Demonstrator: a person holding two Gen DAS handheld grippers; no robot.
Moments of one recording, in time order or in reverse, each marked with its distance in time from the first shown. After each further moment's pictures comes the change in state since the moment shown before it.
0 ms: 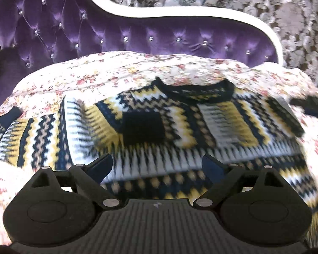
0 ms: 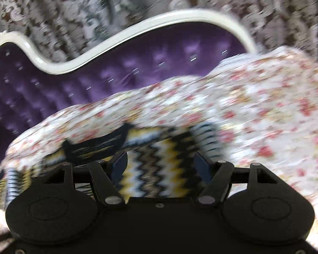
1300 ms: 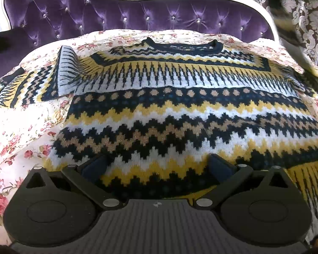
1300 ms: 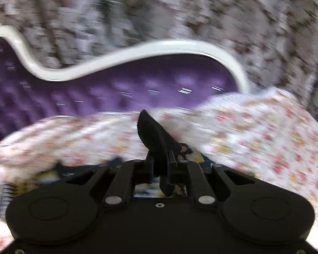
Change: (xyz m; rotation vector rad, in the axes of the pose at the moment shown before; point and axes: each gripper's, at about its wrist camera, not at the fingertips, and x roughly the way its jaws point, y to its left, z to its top) left arm -0.012 -0.045 -0.124 -0.003 -0.030 0.051; right arm -0.024 0.053 0.102 -0.126 0.055 -0.059
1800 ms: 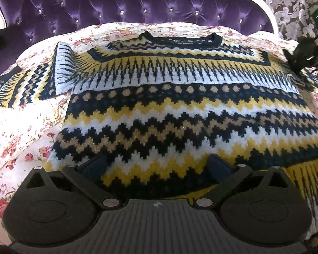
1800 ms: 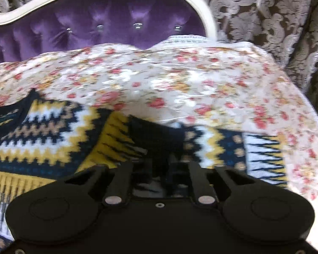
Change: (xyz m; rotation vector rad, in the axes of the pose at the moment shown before) left arm 0.003 0.000 0.007 0.012 0.050 -0.004; right arm 0.100 -0.078 -0.091 -0.025 0.162 -0.284
